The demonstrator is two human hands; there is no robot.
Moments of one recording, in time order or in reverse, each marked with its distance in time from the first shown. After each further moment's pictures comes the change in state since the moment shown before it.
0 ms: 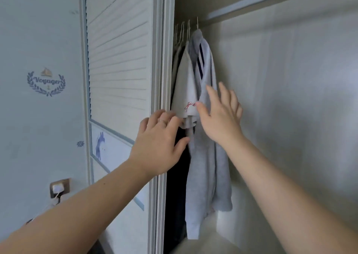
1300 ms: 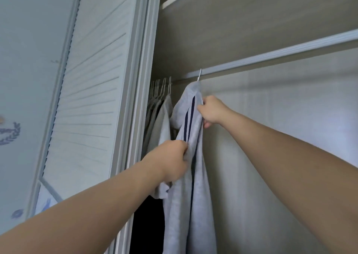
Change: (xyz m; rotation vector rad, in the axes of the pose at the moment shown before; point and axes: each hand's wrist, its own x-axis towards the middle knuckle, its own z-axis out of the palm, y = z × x) left_hand 0.181 0.023 0.022 -0.309 -0.191 -0.004; right_hand 0.237 0.034 -0.042 0.248 -0.191 0.077
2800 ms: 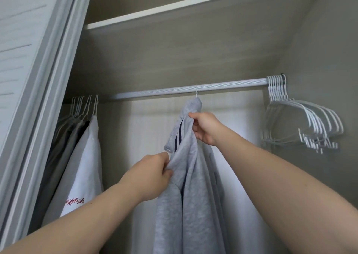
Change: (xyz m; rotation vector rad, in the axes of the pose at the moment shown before) left_hand 0.047 0.105 0.035 -0.221 0.128 0.312; right_hand -0.082 0.046 -0.157 0.751 0.237 0.269
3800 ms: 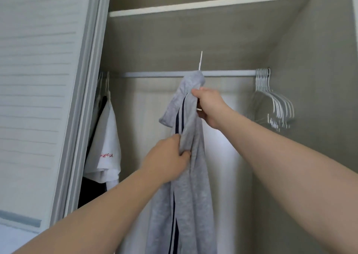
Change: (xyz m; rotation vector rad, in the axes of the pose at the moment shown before) left_hand -0.115 0.078 -0.057 -0.306 -0.010 -0.057; right_hand -0.144 -0.045 0.048 -0.216 0.114 -0.125
